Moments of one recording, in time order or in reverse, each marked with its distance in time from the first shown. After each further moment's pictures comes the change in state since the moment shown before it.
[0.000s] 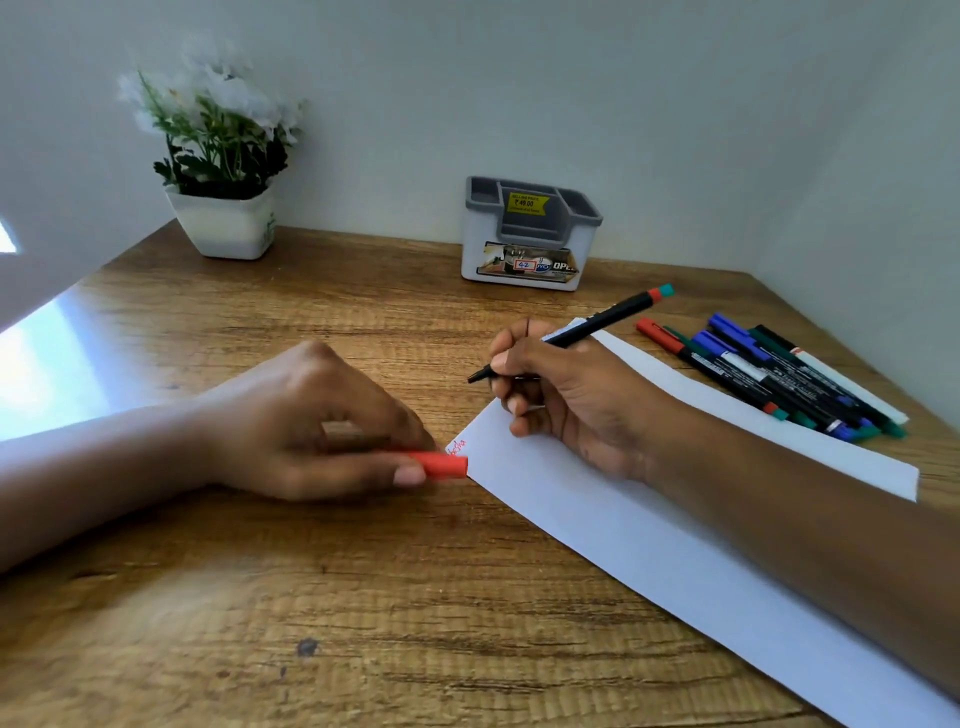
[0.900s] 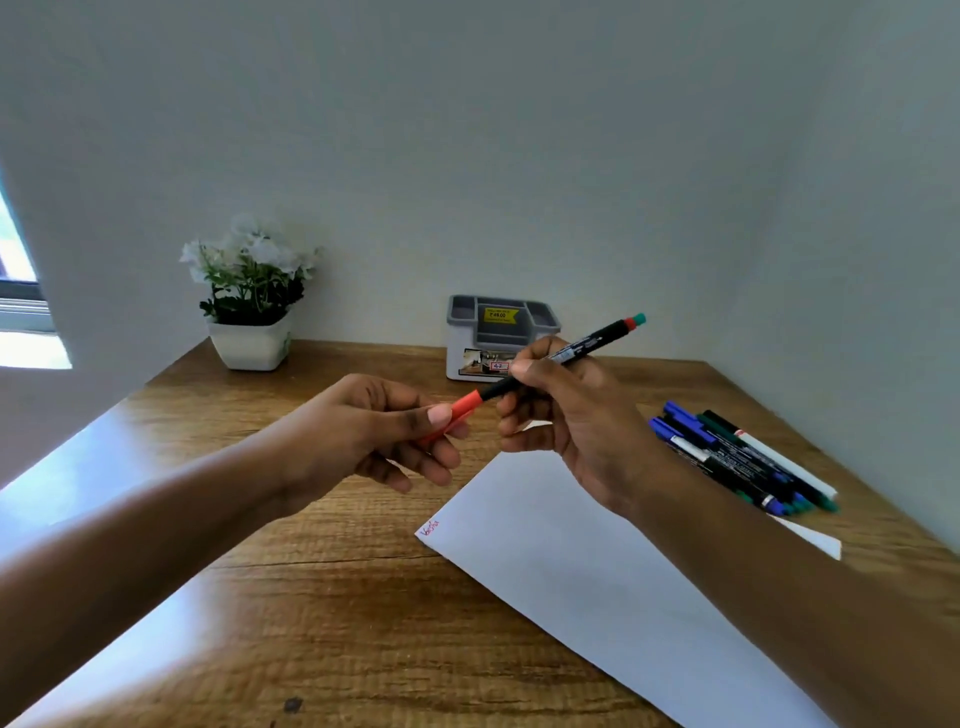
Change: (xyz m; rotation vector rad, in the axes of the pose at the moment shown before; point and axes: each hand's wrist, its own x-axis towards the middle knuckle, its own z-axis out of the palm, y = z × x) left_hand 0.052 0.042 -0.018 -0.850 0.299 -0.572; right_hand -0.027 -0.045 -0.013 -0.008 0.068 -0.338
